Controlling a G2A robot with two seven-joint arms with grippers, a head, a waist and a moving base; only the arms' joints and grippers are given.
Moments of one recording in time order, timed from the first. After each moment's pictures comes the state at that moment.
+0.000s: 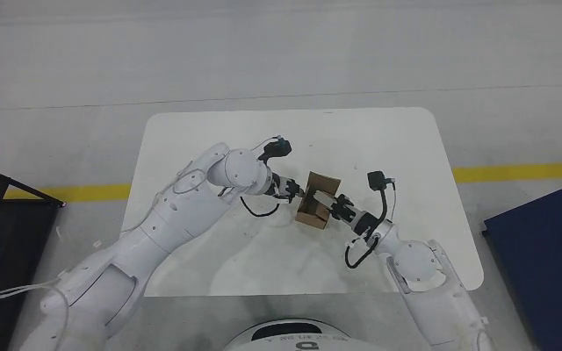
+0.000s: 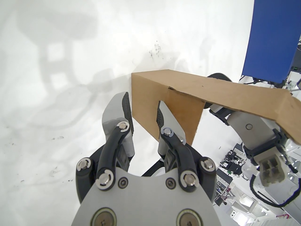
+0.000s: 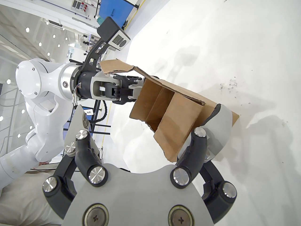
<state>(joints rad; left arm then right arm) 0.75 -1.25 -0.62 -1.33 0.19 0.31 -1.05 -1.72 -1.22 1.38 -1.83 -0.25 -0.17 0.51</state>
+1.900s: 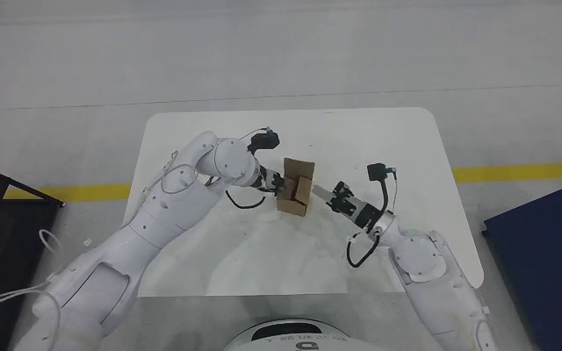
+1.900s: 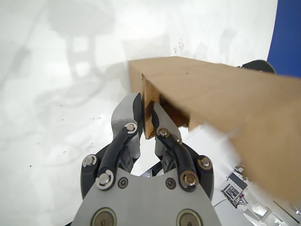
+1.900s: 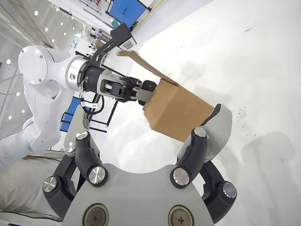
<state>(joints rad) 0.77 -1.21 -0.73 -1.40 0.37 0.32 -1.21 -1.66 -1.19 1.37 -1.82 -0.31 -0.31 0.50</state>
